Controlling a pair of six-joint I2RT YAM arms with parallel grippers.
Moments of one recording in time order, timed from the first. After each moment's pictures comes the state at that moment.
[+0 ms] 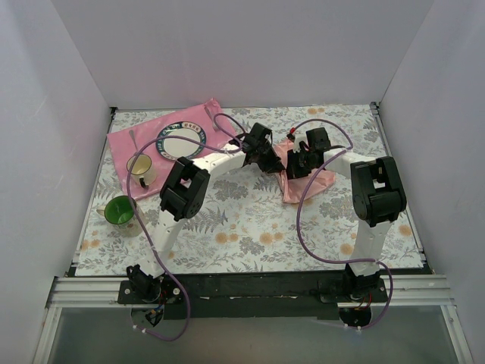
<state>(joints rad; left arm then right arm) -0.67 2.36 1.89 -0.35 0.24 -1.13 0.26 1.95 1.21 -0.26 -0.50 0.00</state>
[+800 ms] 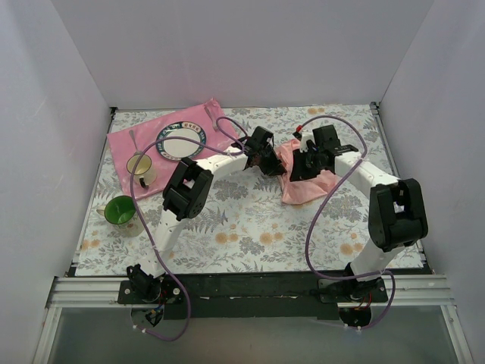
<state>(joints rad) -0.68 2.40 1.89 -0.30 0.24 -1.14 0.28 1.69 1.15 -0.45 -0.40 0.02</state>
